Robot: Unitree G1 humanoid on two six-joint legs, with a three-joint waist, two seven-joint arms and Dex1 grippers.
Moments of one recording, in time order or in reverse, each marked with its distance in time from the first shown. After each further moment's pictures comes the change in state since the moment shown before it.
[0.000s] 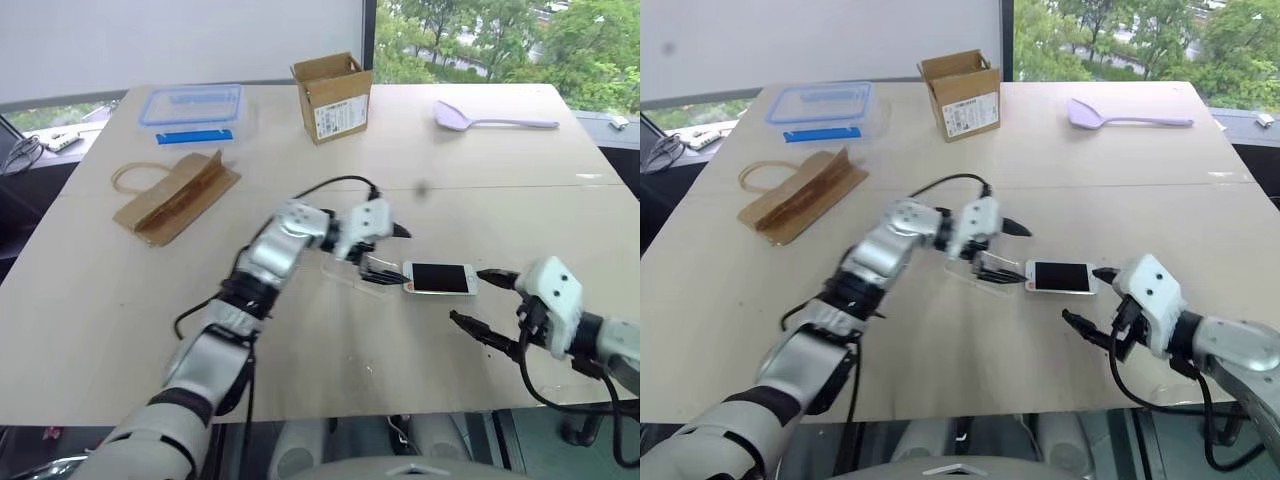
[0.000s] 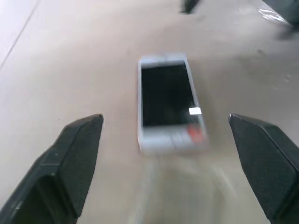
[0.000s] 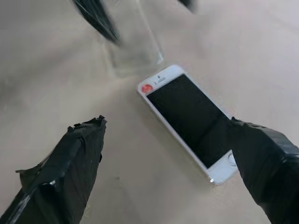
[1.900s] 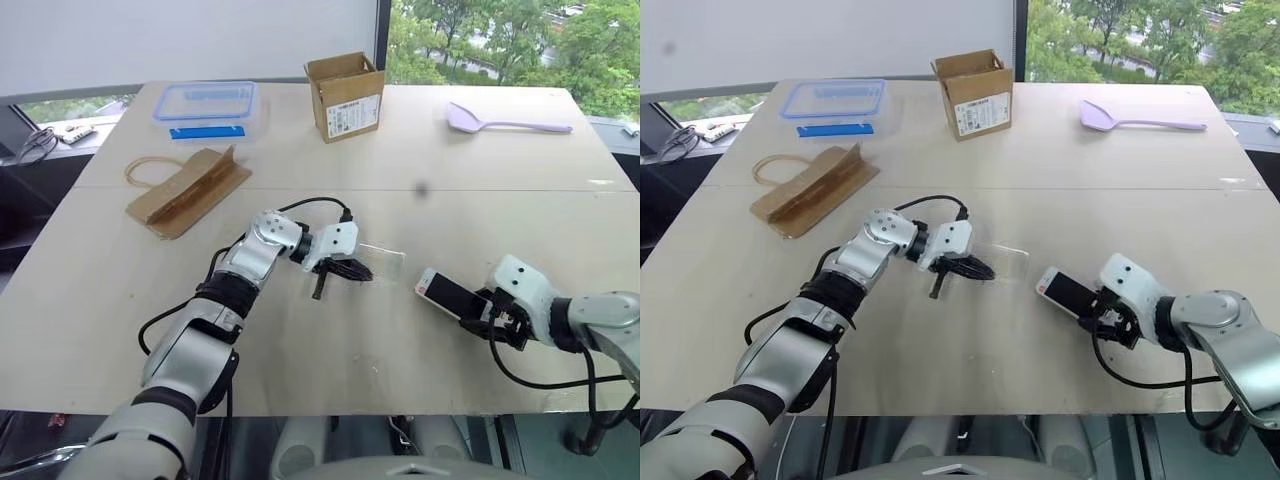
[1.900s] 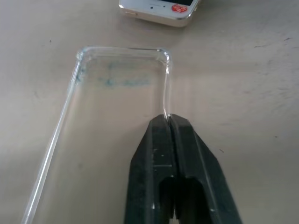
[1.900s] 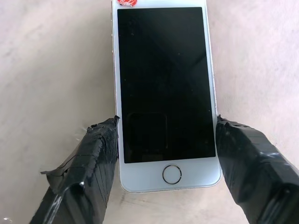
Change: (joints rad) left arm -0.111 -0.023 -0.085 0.433 0.110 -0.320 -0.124; right arm -0.109 0.033 0.077 -0.007 -0.227 0.324 0.133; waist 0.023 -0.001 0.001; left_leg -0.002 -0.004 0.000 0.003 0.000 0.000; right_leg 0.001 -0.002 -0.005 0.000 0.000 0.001
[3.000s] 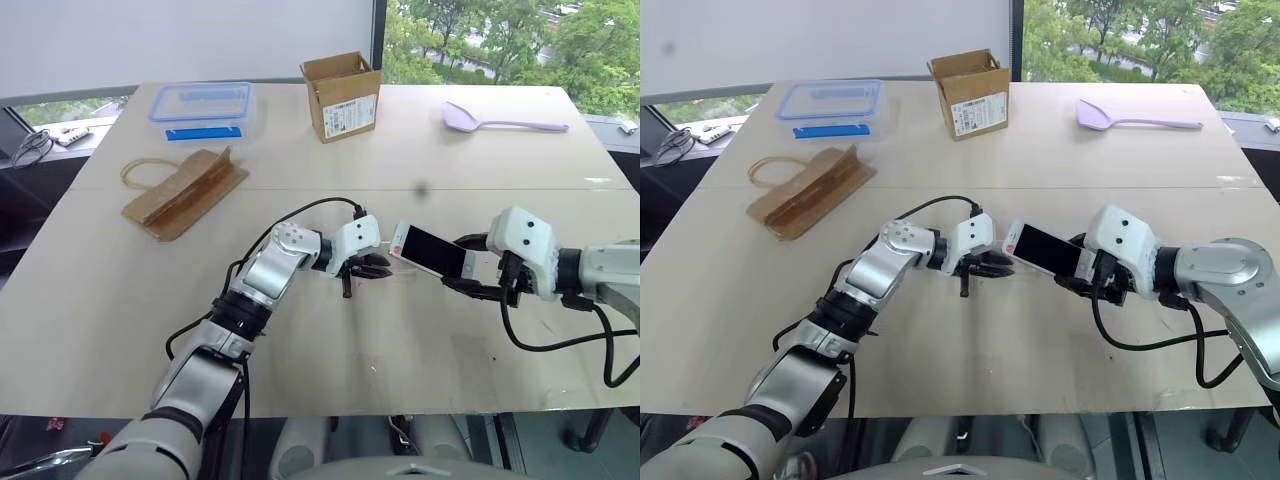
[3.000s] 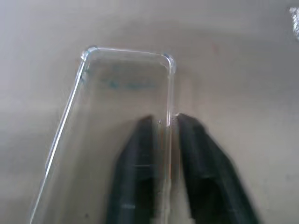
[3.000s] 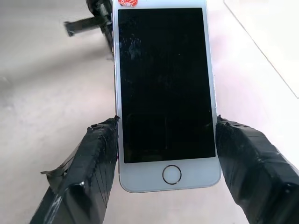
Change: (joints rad) left arm 0.133 -0.080 0.037 -0.411 -0.014 0.475 0.302; right arm -0.244 -0.065 0.000 0.032 0.133 -0.179 0.087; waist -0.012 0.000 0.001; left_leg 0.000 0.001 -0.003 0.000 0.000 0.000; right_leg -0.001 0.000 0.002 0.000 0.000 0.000
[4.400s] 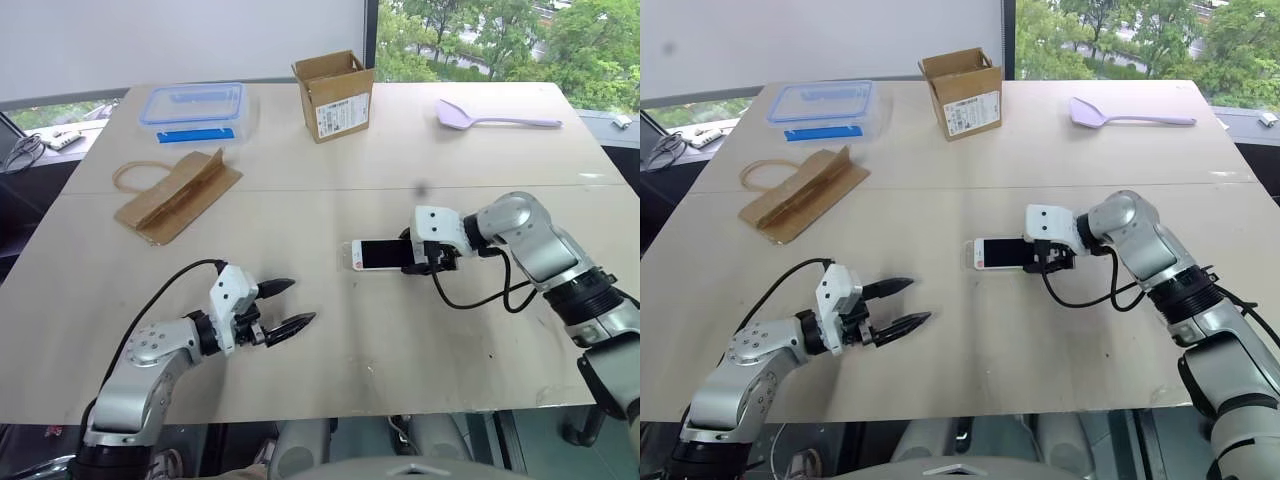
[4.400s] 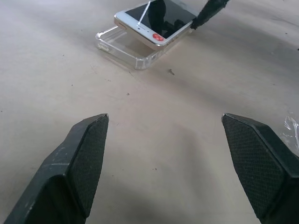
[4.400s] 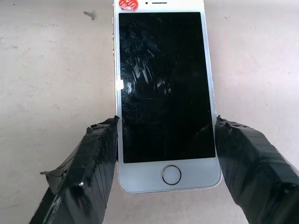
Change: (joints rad) left arm 0.764 0.244 0.470 -0.499 -0.358 -0.068 0.142; right arm -0.506 0.318 0.474 0.819 -0.516 -0.553 0.319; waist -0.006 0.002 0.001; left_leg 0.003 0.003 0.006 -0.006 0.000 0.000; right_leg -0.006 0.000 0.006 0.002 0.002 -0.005
